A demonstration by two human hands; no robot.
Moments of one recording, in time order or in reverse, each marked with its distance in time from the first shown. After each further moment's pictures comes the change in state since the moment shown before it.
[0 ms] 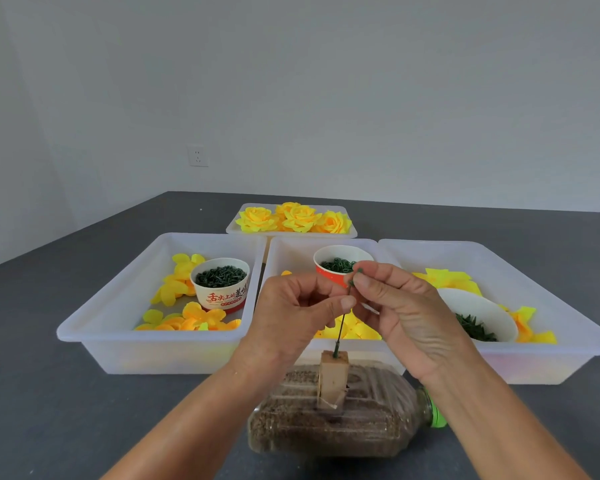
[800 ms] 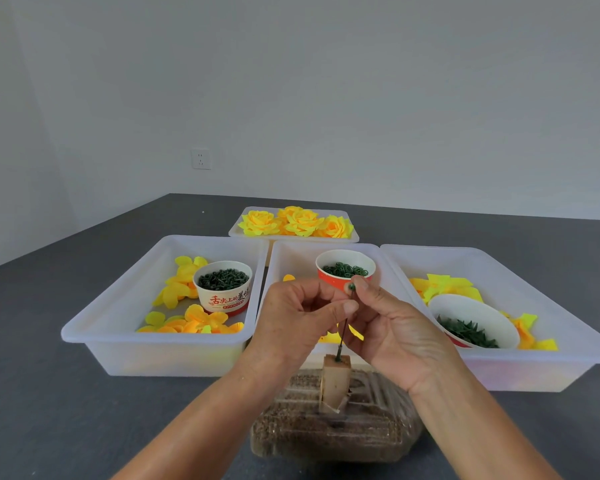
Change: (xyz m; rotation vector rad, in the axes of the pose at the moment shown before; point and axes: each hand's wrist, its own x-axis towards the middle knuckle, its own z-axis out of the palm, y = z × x) left_hand -0.001 -0.001 0.000 0.006 0.016 -0.007; right_hand 0.005 0.012 0.009 0.241 0.088 0.308
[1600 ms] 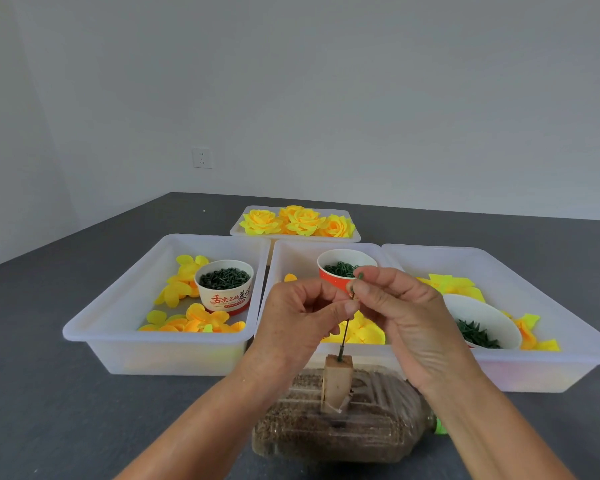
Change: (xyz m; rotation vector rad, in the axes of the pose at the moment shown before) left_hand -0.001 -0.001 0.000 -0.006 -0.004 -0.015; right_hand -0.009 -0.006 -0.002 -0.300 -0.052 -0.461
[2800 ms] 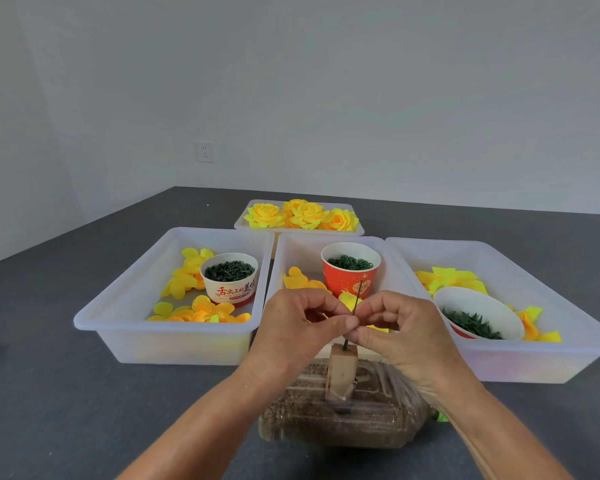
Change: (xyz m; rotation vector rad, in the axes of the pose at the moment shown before) left_hand -0.012 -0.008 -0.008 0.186 -0.010 -0.055; right_hand -0.018 0.016 -0.015 -0.698 -0.073 -0.112
